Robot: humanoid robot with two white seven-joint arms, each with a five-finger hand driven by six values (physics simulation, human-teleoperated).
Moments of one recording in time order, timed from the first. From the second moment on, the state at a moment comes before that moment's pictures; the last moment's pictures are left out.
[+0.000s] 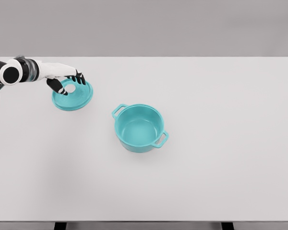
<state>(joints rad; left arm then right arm) -1.09 0.62 -1.15 -0.92 -0.23 -0.23 -0.57 0.01 0.00 0.51 -0.09 0.16 -0.04 0.31</state>
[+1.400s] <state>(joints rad) -1.09 0.63 -1.15 -0.94 -0.23 -0.25 -0.57 0.01 0.00 0.51 -0.09 0.16 -0.04 0.31</state>
